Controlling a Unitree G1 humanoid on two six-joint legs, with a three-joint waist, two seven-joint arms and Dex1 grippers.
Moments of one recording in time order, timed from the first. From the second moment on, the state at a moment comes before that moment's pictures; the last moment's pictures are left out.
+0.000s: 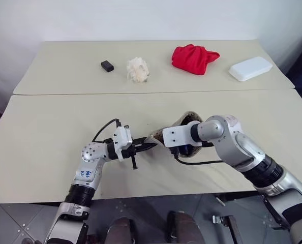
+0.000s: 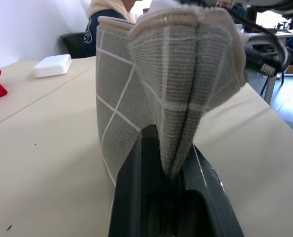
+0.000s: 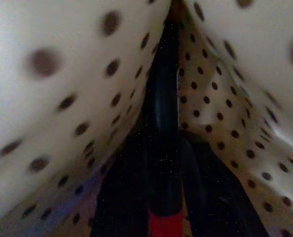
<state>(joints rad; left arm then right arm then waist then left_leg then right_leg) -0.44 0.29 -0.08 0.26 -0.30 -0.21 -1.08 -0.79 -0.68 0.58 -0.19 -0.37 0.46 1.14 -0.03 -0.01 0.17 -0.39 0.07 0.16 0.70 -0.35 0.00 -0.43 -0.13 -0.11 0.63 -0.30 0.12</state>
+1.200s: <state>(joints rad) -0.39 0.37 -0.14 0.15 -0.30 -0.14 -1.03 -0.65 -0.74 0.44 -0.27 -0.13 0.35 1.12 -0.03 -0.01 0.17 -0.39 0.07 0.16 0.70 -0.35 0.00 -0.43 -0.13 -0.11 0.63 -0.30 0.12</state>
